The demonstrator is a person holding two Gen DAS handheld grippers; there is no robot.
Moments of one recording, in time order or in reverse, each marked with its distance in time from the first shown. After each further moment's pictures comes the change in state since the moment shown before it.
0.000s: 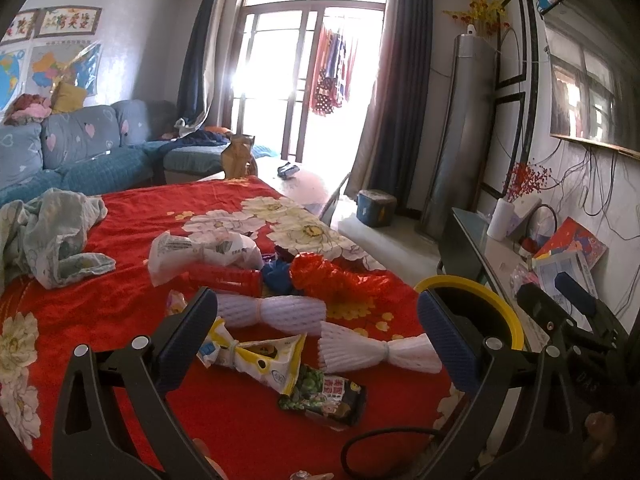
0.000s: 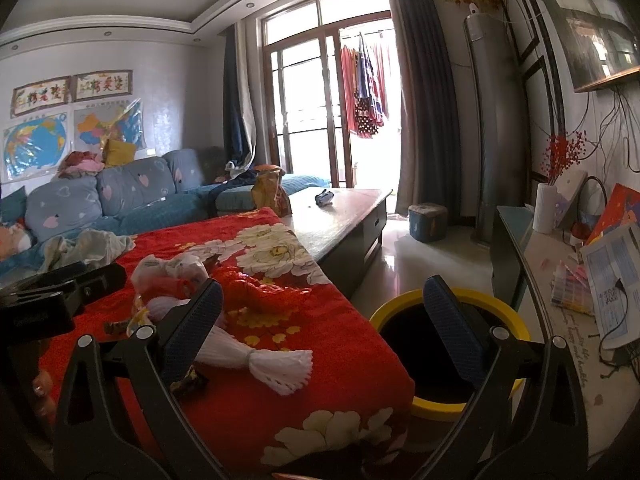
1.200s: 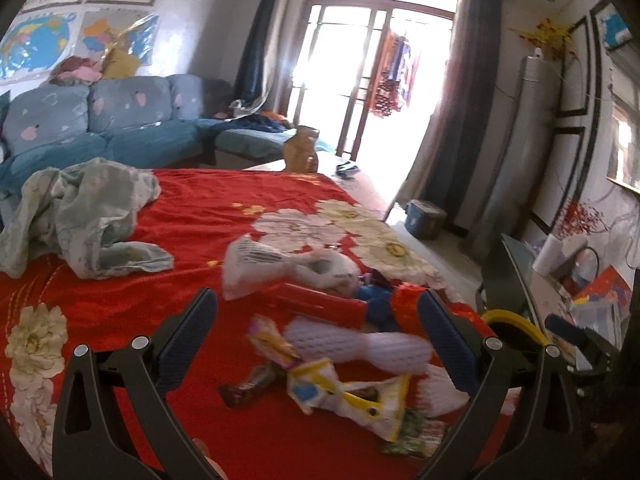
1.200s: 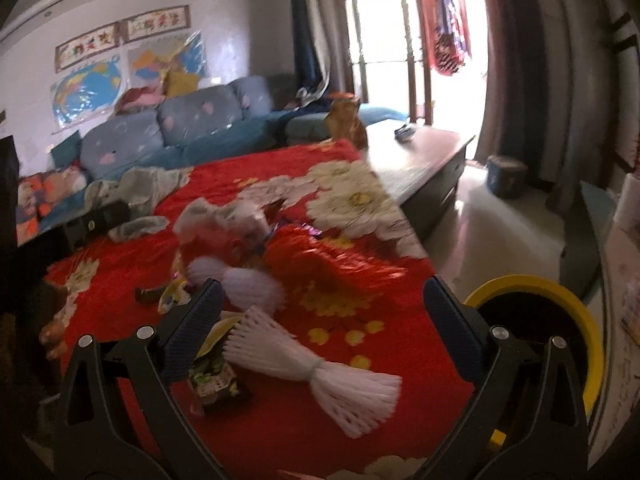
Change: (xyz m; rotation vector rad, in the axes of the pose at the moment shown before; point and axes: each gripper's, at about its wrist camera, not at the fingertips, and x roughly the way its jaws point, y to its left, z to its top) left arm 0.039 0.104 0.026 -0.166 0.037 0.161; right arm 0.101 0.041 0.016 -0.098 0.322 0.299
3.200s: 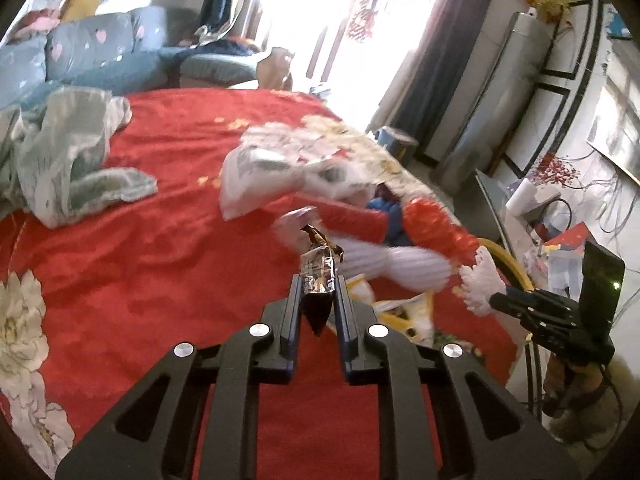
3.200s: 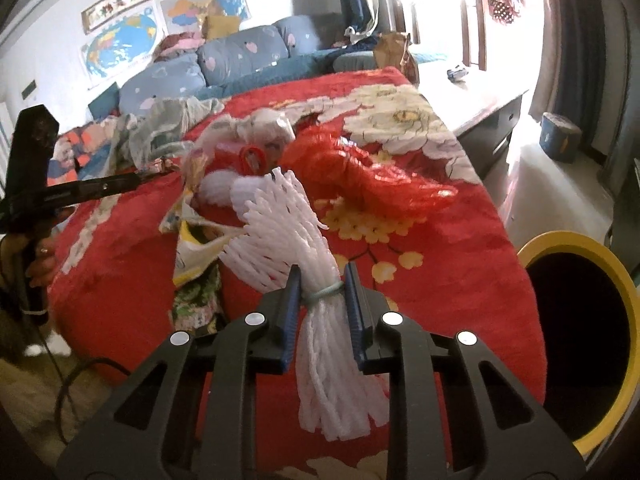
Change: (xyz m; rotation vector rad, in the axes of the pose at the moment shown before) left arm 0.026 0.039 -0.021 0.027 0.285 -0.158; right arm 0.033 -0.018 -0.034 -0.045 0.195 0.164
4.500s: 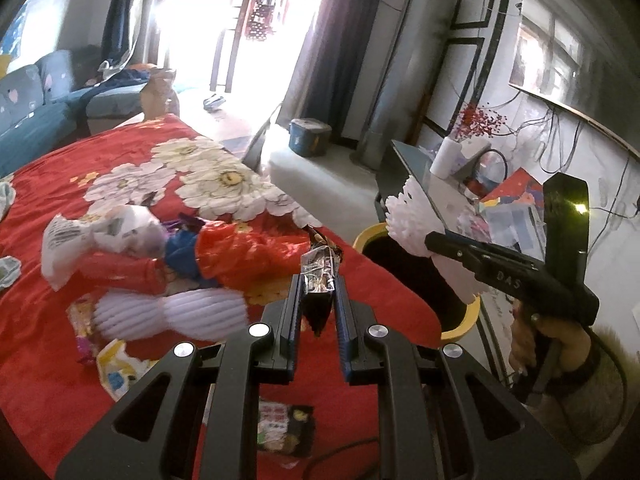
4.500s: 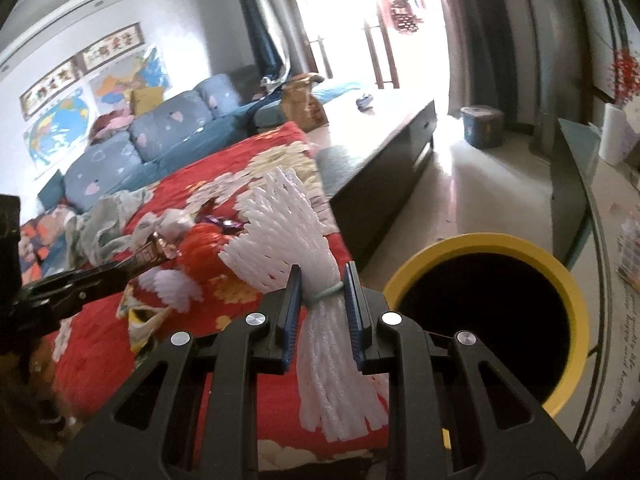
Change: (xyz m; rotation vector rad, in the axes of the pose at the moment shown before) left arm 0.041 -0.165 0.009 0.236 0.017 -0.210; right arm -0.064 -0.090 0.010 0.261 -0.164 -0.193
